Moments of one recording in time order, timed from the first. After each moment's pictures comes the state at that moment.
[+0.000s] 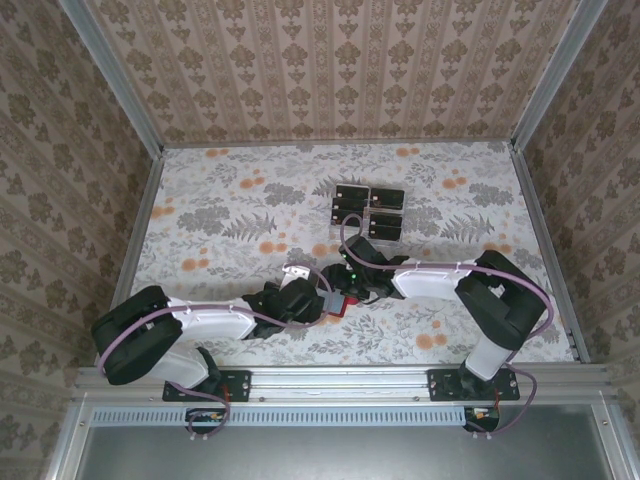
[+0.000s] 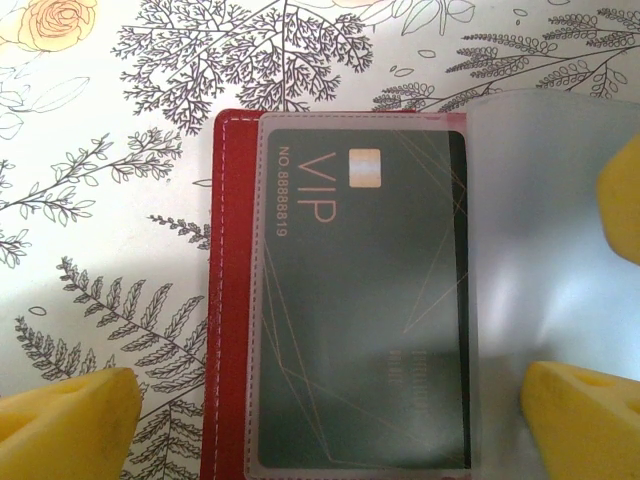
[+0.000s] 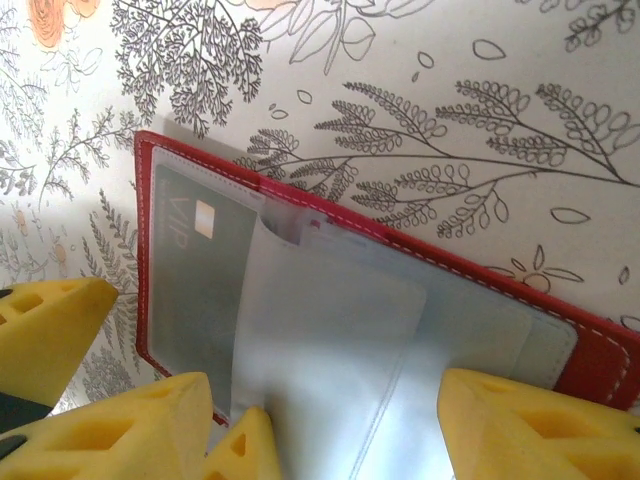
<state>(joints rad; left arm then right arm) -1.06 1.39 0.46 -0.04 -0.43 -0.54 0.77 1.69 0.82 -0.04 -0.19 0.97</state>
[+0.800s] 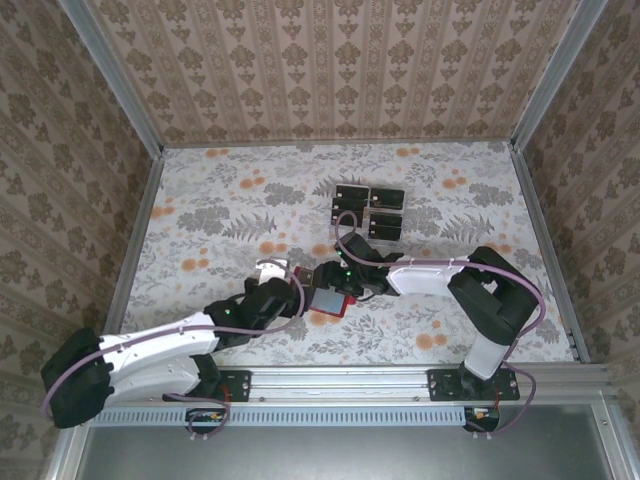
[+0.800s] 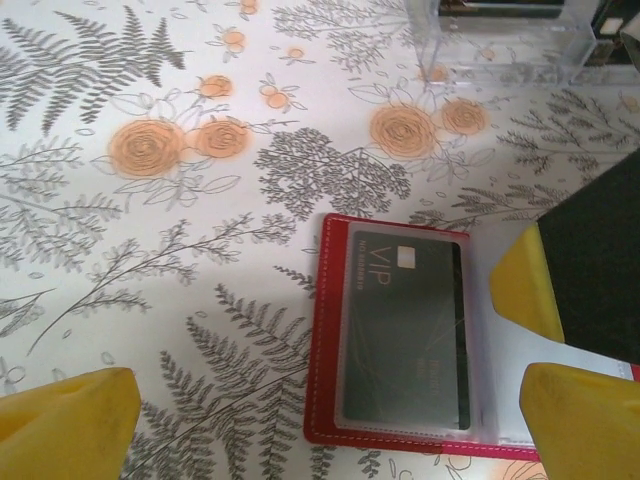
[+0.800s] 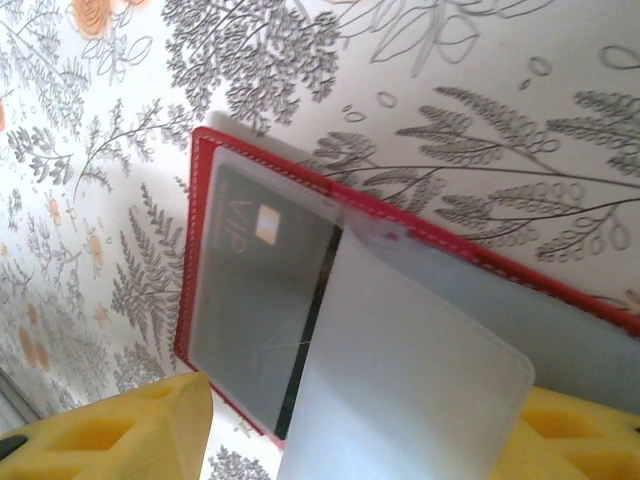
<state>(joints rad) -1.06 0.94 0.41 -0.24 -0.52 -0.62 0.79 1.72 0.89 -0.06 -0.23 0.96</state>
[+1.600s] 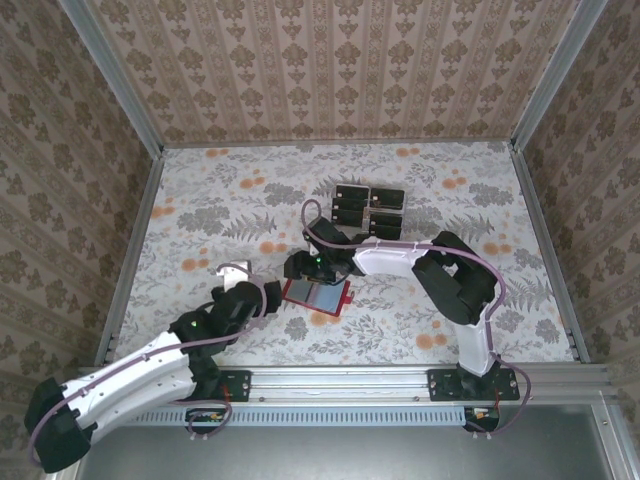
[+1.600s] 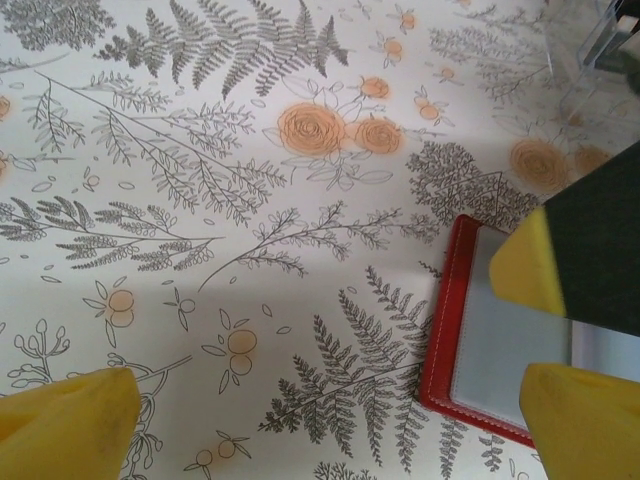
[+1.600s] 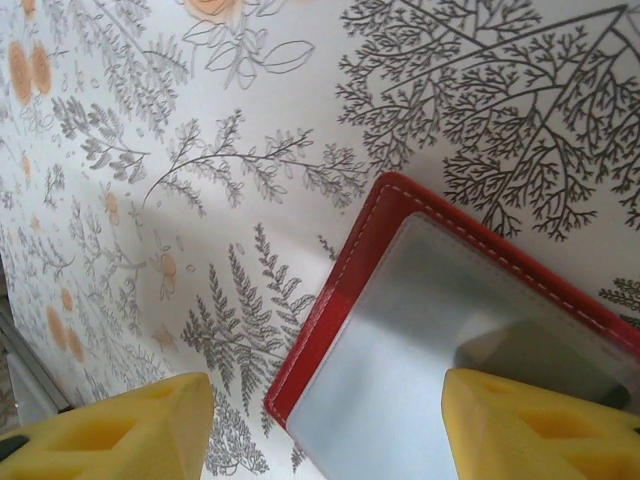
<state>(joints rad) -0.91 0.68 0.34 -0.43 -0.52 -0.70 0.81 1.96 1.23 -0.19 -0.33 0.86</state>
